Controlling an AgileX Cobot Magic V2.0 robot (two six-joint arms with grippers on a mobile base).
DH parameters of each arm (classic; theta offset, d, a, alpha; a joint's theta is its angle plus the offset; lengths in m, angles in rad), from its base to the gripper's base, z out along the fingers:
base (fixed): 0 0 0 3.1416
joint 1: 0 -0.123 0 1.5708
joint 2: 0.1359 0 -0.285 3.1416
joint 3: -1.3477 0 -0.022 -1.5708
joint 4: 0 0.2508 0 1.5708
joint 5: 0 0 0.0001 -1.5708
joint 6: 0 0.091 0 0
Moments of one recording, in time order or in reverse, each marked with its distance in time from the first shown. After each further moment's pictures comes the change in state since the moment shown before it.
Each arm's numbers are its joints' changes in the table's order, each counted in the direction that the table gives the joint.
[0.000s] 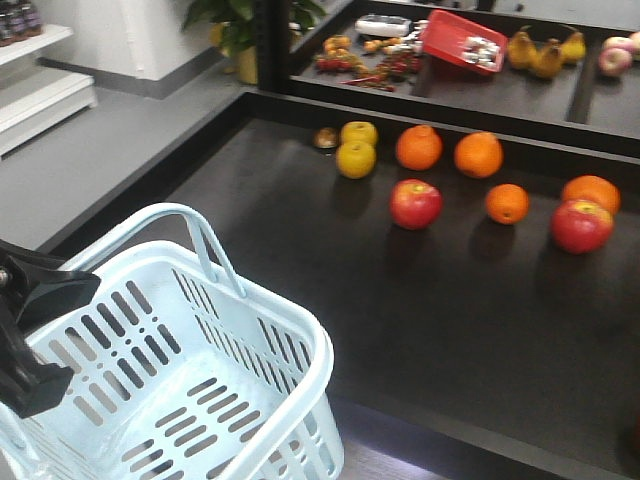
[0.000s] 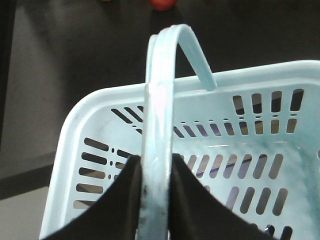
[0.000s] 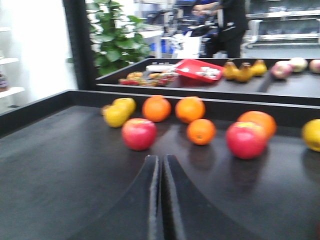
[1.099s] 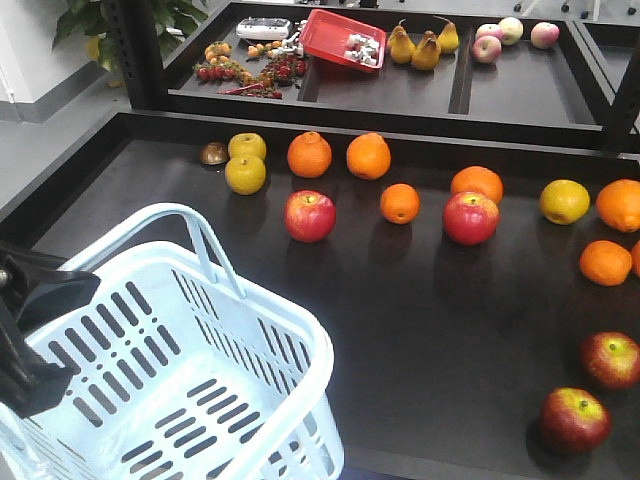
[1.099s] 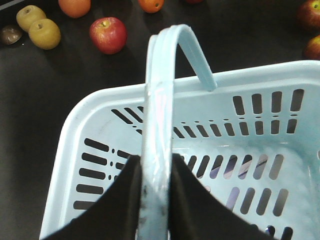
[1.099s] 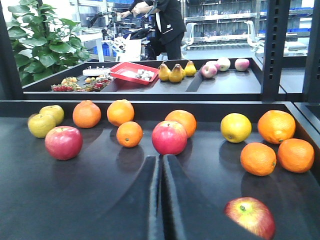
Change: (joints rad) left arm 0.000 0.000 0.000 -0.001 0.000 0.000; right arm 0.000 0.000 0.000 0.000 0.000 0.000
